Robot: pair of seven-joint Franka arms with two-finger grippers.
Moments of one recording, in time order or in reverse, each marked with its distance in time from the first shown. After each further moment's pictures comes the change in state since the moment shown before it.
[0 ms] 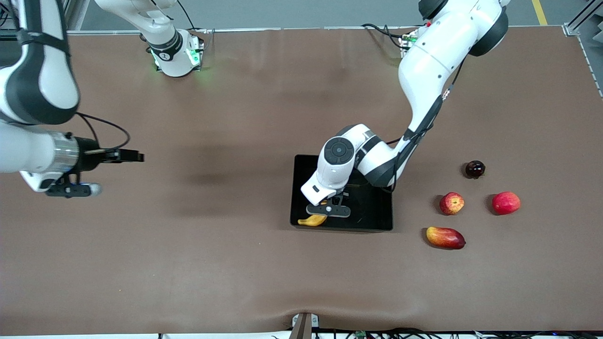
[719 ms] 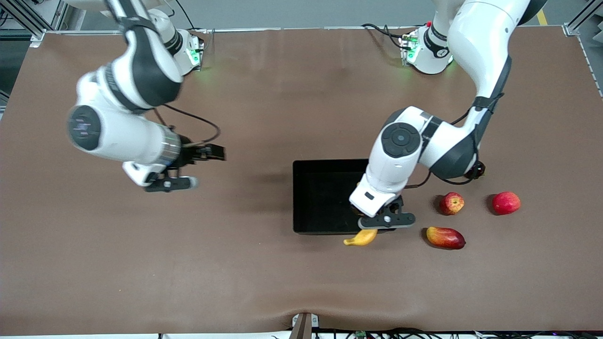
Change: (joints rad) left arm 0.156 -0.204 -0.003 0.002 -0.019 -0.166 0.055; right arm 0.307 0.066 0.004 -0.001 0.112 0.251 0.150
